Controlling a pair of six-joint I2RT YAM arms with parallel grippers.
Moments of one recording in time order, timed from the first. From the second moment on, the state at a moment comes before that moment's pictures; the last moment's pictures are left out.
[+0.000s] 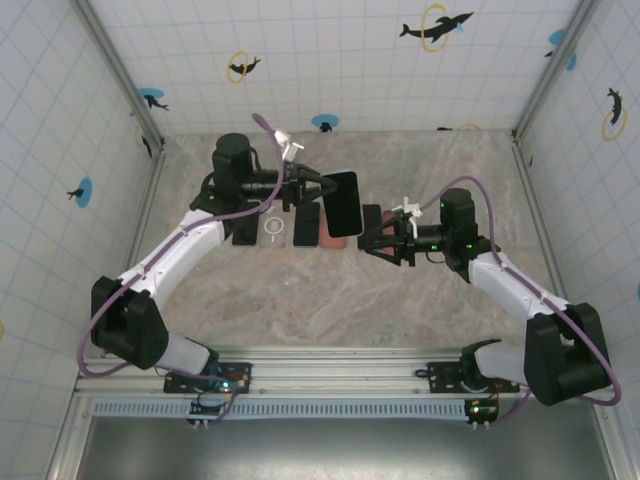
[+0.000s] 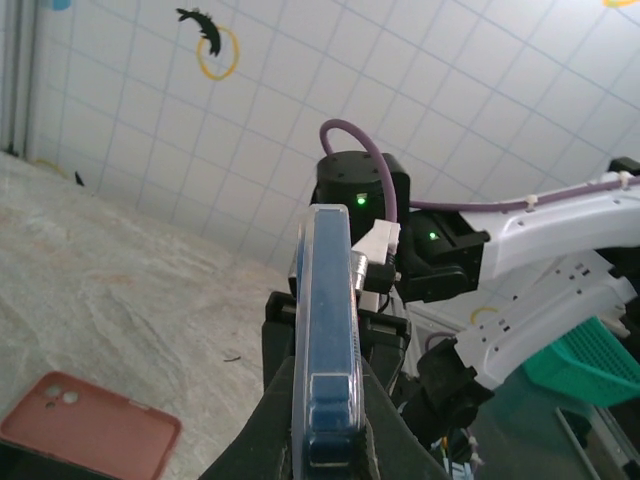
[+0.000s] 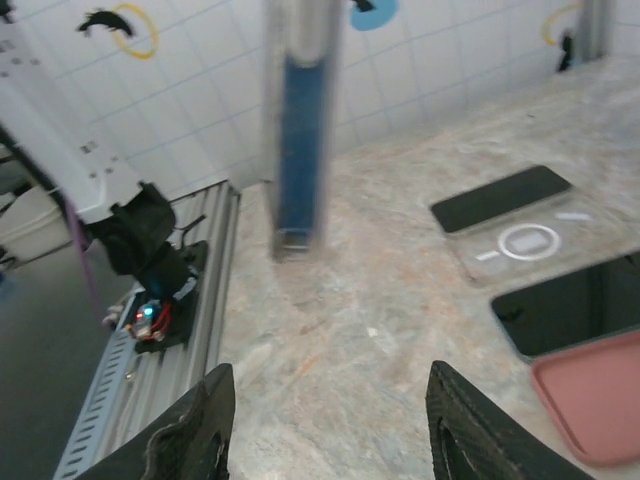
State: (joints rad) left arm -0.45 1.45 1.19 0.12 1.18 -0.29; right arm 0.33 1.24 0.68 0.10 -1.19 -0.16
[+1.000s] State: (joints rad) left arm -0.45 1.44 1.16 0.08 1.24 -0.27; right arm 0.40 1.29 0.81 -0.11 -1.22 -0.42
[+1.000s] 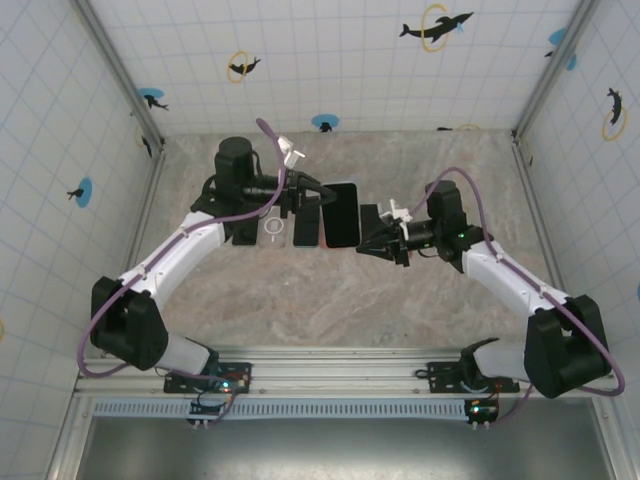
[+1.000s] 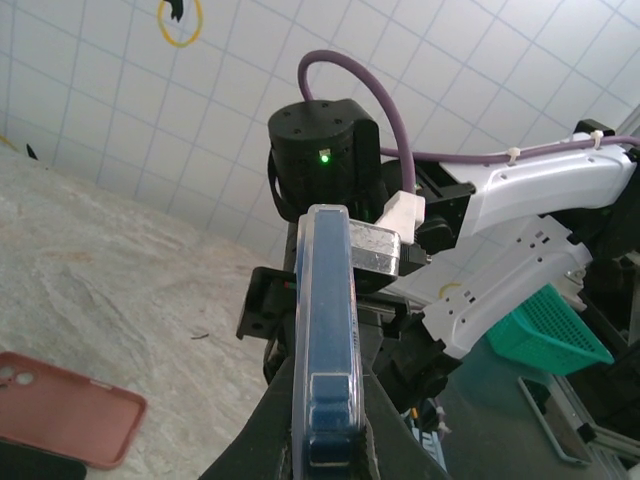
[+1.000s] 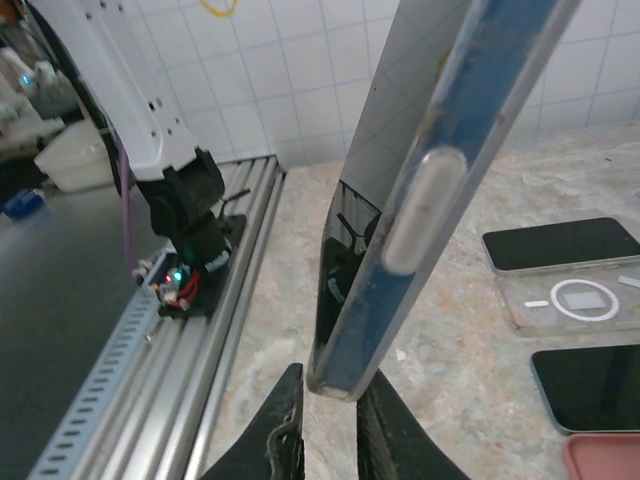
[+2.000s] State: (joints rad) left arm -0.45 1.40 1.13 0.16 1.21 -0.31; right arm 0.52 1.21 0.86 -0.18 -0.81 -0.56
